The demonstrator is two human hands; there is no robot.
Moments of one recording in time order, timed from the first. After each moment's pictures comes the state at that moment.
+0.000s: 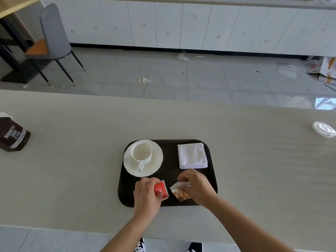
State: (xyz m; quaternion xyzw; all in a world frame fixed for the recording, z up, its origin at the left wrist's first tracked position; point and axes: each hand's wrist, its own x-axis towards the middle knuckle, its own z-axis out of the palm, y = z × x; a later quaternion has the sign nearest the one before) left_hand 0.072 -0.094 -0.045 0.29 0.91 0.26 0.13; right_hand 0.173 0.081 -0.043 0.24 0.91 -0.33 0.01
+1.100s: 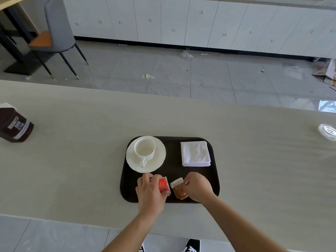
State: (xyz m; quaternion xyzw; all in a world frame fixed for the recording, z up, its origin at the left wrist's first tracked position) left_hand 0.080 -0.089 -0.052 0.26 0.93 0.24 0.11; right_hand 0.157 0.065 -0.030 0.42 0.83 -0.32 0.15
